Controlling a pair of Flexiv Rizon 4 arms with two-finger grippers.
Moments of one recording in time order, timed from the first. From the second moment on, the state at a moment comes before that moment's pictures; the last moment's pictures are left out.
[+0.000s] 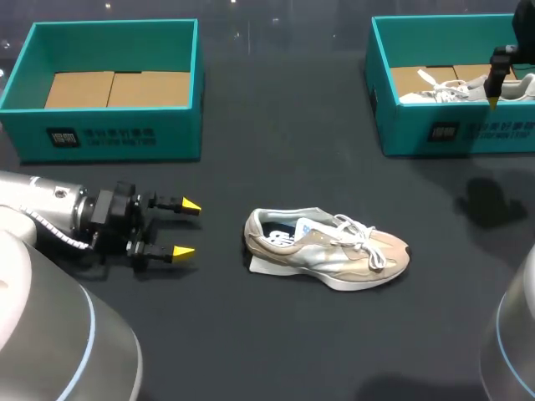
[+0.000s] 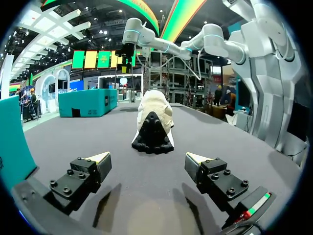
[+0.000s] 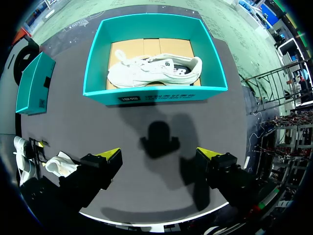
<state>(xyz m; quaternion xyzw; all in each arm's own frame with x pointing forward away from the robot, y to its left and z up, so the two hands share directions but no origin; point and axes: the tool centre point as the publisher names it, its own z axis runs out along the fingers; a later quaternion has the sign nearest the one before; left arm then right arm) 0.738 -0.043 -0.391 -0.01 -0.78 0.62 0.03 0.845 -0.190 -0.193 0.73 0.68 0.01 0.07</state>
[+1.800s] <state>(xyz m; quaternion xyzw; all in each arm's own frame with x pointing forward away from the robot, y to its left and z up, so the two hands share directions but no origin) 0.718 -0.129 -0.397 -0.01 -0.78 0.62 0.06 0.845 -0.190 -0.193 0.73 0.68 0.01 0.07</state>
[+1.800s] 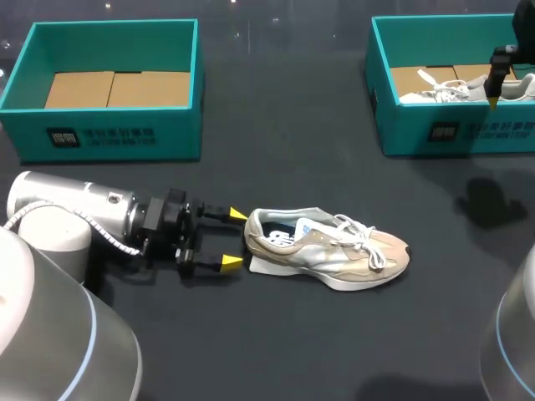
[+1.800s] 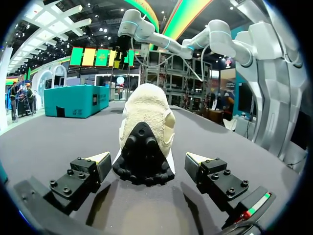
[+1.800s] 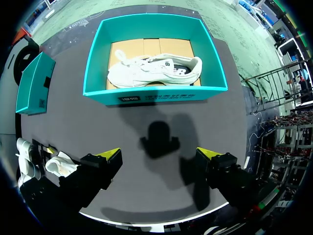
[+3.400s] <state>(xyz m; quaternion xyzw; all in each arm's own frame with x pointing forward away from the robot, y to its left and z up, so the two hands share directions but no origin) 0.716 -0.178 -0.405 -0.03 -0.77 0.63 0.08 0.845 -0.190 -0.193 0.73 0.68 0.01 0.07</state>
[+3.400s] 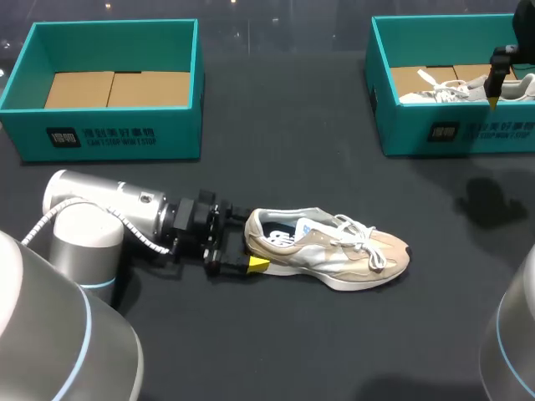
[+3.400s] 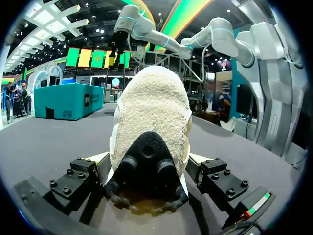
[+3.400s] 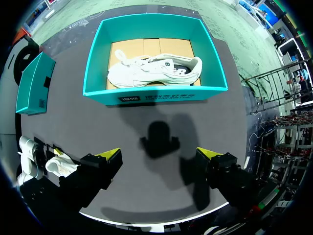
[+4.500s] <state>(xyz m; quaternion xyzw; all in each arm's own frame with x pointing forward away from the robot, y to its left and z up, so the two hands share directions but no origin) 0.714 -0.190 -0.408 -0.03 -0.77 0.64 0.06 0.845 -0.190 -0.193 0.73 0.68 0.01 0.07</state>
